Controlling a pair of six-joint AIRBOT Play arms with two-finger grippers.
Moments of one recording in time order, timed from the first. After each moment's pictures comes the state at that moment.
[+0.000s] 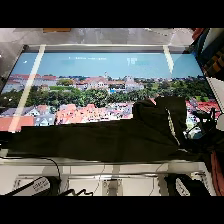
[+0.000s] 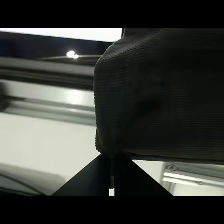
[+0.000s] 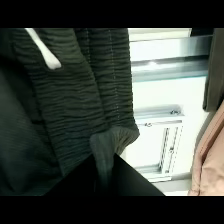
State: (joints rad) left arm 0.61 -1.26 1.07 1.92 -1.40 -0.99; right arm -0.19 -0.77 0.83 -1.71 1.77 1.44
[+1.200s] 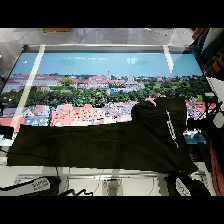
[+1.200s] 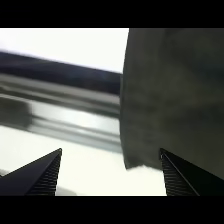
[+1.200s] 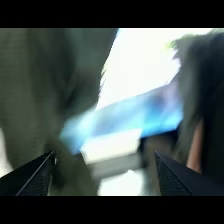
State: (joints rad) left arm 0.53 -1.38 1.20 1.96 -1.37 -1.10; right arm -0.21 -0.87 0.84 -1.85 1.15 1.59
